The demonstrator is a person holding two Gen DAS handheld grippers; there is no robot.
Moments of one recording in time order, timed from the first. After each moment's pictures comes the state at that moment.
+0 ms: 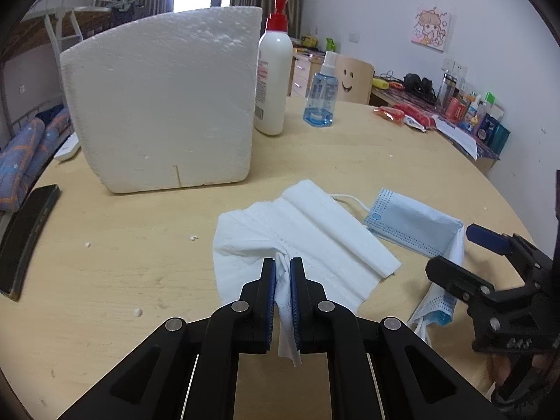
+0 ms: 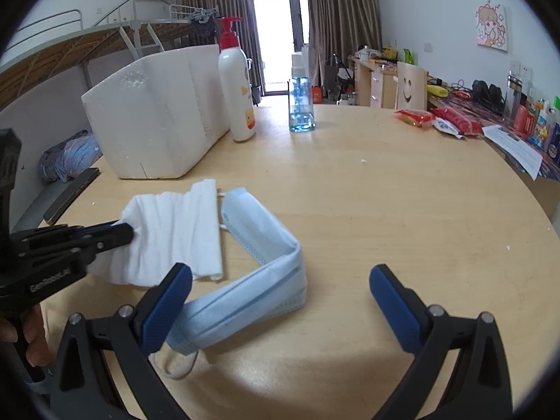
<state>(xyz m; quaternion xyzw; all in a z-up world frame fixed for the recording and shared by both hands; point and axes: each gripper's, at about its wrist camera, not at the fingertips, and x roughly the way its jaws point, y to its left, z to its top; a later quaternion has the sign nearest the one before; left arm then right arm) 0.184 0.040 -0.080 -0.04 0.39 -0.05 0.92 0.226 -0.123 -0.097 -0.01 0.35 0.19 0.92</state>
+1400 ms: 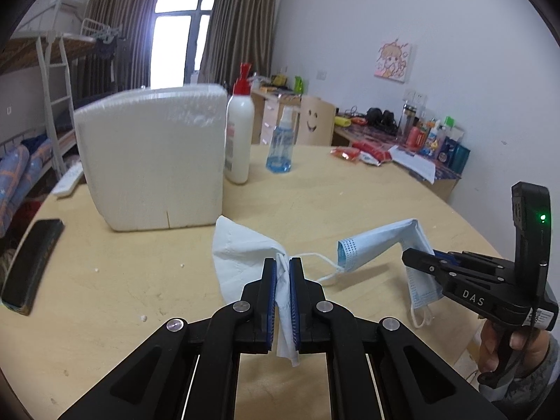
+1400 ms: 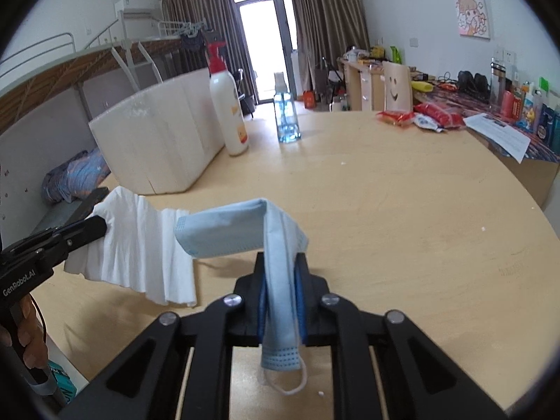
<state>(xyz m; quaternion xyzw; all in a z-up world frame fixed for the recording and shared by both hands) 0.139 0.035 -0.037 -0.04 0.30 -0.11 0.95 0.196 -0.146 -0.075 0.03 0.33 0.18 0.92</state>
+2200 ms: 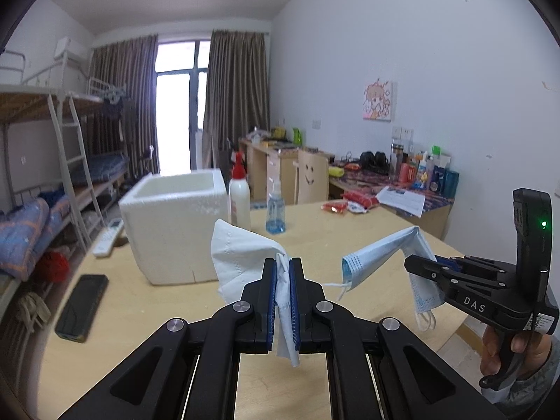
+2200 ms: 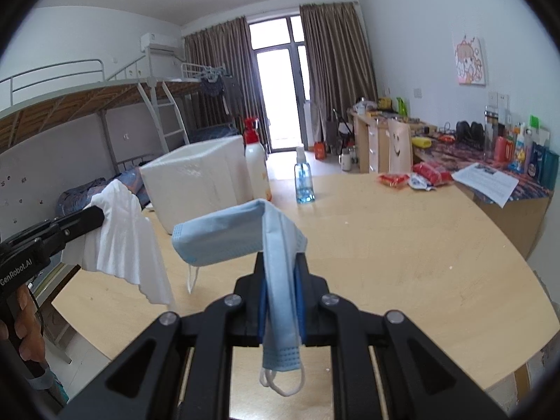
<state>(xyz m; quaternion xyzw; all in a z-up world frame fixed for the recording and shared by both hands) 0.060 0.026 0.028 0.01 0.19 -0.09 0.98 0.138 -0.158 -0.018 0.03 0.22 0.20 0.95</state>
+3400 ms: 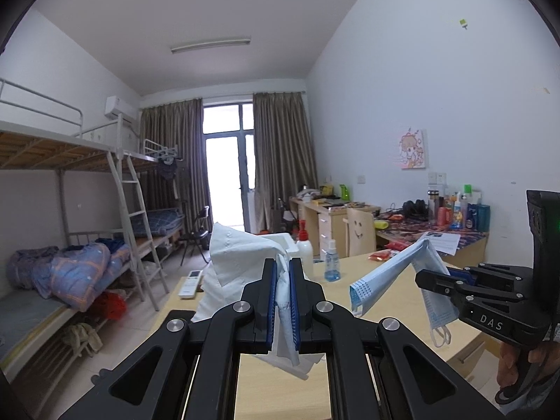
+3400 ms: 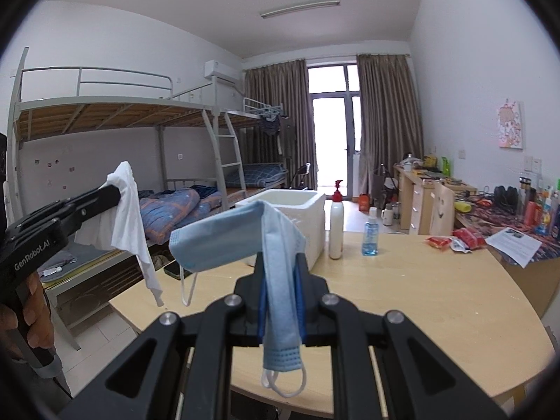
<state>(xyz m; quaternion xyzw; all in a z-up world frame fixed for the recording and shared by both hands) -0.051 0.059 0.068 0.04 0.06 0.02 1.00 0.074 -0.120 0.018 0.00 0.11 0.30 0.95</state>
